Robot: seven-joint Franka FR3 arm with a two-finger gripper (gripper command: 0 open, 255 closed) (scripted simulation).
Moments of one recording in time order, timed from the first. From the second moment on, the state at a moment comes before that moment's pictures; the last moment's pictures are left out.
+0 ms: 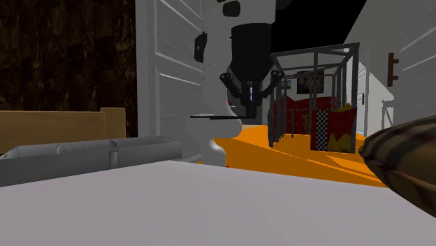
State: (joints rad) arm 0.15 -0.13 0.39 -1.86 0.13 1.52 0.46
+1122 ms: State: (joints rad) arm -0.02 -0.25 0.13 -1.98 0.01 1.49 0.04
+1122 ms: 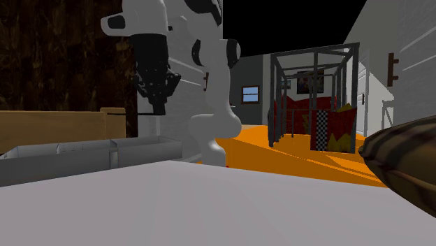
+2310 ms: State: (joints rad) arm -0.11 -0.21 0.00 -2.05 -0.07 1.62 -0.15
